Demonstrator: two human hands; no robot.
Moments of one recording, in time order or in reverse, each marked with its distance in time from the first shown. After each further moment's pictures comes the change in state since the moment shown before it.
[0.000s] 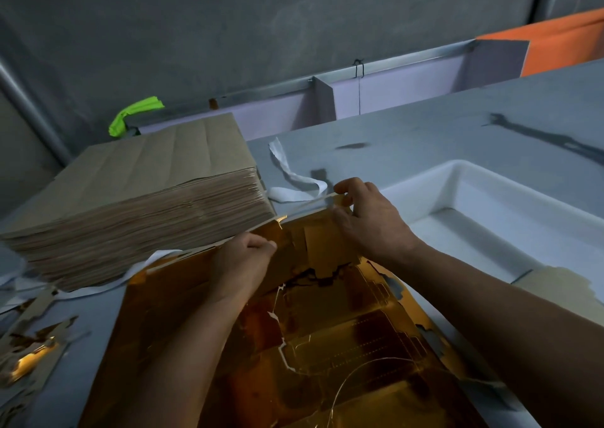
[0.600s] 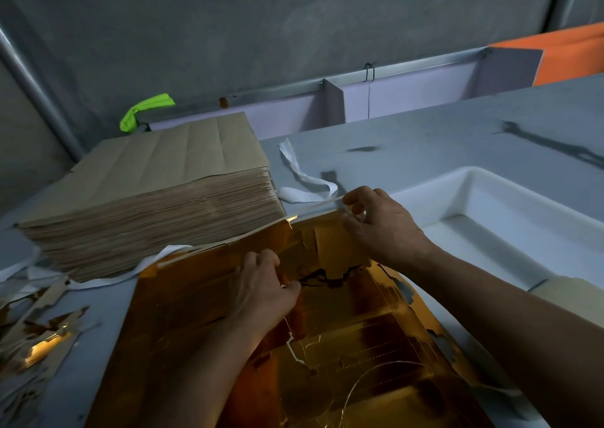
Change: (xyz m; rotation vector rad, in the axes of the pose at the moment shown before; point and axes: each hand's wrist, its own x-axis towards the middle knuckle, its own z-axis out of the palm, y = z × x) left_hand -0.013 -0.033 0.020 0.497 -0.018 0.147; right_hand 0.000 0.002 0.002 -0.080 -0.039 -0.026
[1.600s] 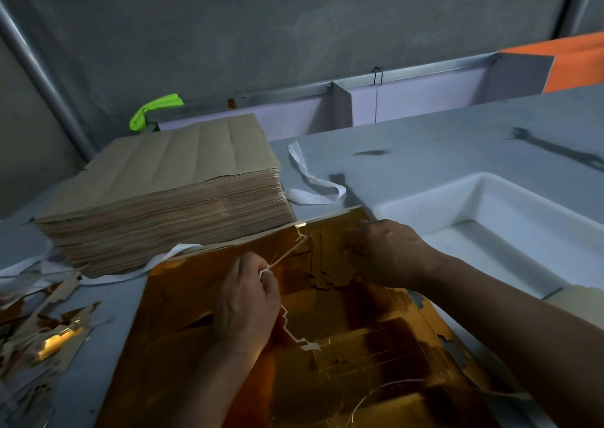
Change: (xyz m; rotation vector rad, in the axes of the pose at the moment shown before) left_hand -0.025 -0.018 -0.013 -0.110 0.388 0.092; right_hand -0.006 -0.002 0.003 -0.449 -0.292 -0.280
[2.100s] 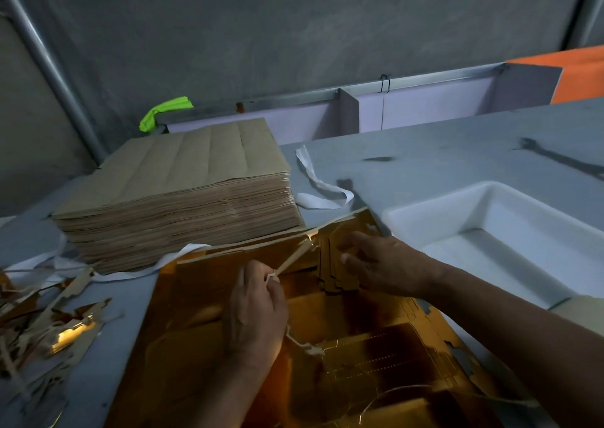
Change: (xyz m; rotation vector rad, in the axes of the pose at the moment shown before) left_hand -0.015 0.003 -0.002 -0.100 0.103 -0.049; right_hand -0.002 -0.006 0.007 0.425 -0.135 0.002
